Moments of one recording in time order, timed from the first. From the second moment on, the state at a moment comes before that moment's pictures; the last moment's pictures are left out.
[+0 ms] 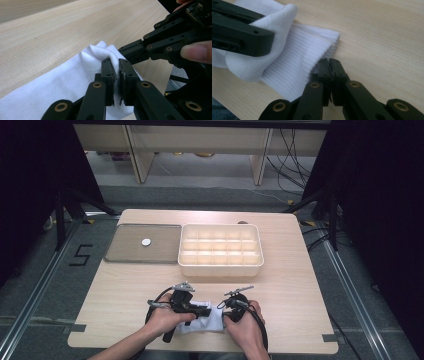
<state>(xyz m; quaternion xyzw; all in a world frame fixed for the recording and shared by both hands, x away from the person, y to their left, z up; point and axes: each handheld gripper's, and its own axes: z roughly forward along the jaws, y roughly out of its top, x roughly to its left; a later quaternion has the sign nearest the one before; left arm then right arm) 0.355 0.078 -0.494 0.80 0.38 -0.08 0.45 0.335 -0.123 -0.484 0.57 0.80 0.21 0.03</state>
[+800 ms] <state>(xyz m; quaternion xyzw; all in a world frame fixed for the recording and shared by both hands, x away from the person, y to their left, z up) 0.360 0.065 -0.504 0.80 0.38 -0.08 0.45 0.334 -0.120 -0.485 0.56 0.80 0.22 0.03</state>
